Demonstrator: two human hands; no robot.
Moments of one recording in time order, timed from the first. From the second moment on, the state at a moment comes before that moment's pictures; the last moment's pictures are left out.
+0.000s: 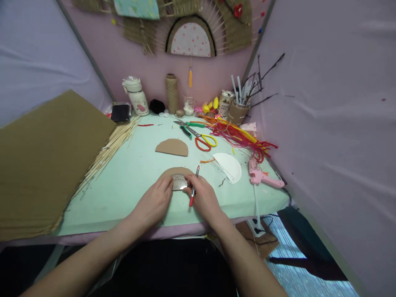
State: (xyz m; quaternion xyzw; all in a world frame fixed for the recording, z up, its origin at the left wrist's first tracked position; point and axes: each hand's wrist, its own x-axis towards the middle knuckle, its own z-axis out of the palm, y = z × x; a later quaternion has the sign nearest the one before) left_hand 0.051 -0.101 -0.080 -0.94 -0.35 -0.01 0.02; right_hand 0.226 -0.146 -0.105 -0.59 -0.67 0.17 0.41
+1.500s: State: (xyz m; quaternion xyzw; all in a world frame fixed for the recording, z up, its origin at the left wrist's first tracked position) left_hand 0.084 -0.126 -0.087 -0.93 -0.37 0.00 0.10; right_hand 0.241 -0.147 -0.100 -0.54 -0.38 0.33 0.67
